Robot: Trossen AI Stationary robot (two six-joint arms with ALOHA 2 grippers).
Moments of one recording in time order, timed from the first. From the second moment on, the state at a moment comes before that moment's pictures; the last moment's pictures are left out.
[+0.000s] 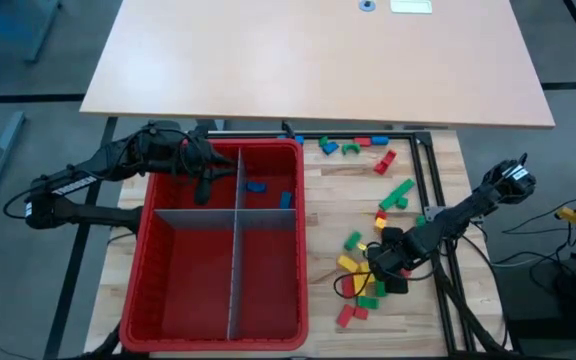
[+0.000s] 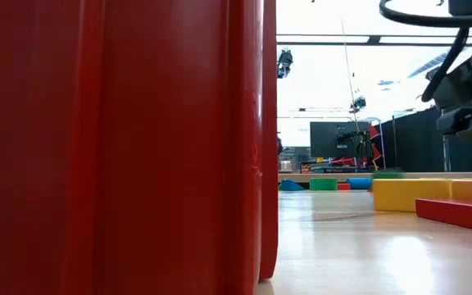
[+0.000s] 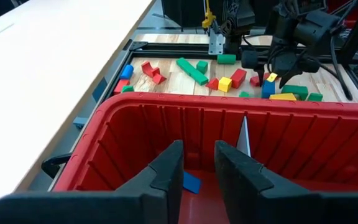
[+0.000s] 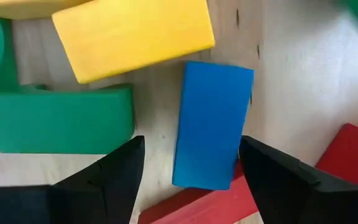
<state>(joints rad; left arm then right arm) 0.31 0.93 1.14 -0.67 0.12 0.12 0.53 1.38 0.69 -0.77 -0.02 0.59</state>
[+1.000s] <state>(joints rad) 0.31 0.93 1.14 -0.67 0.12 0.12 0.53 1.40 0.69 -0.71 0.18 0.59</state>
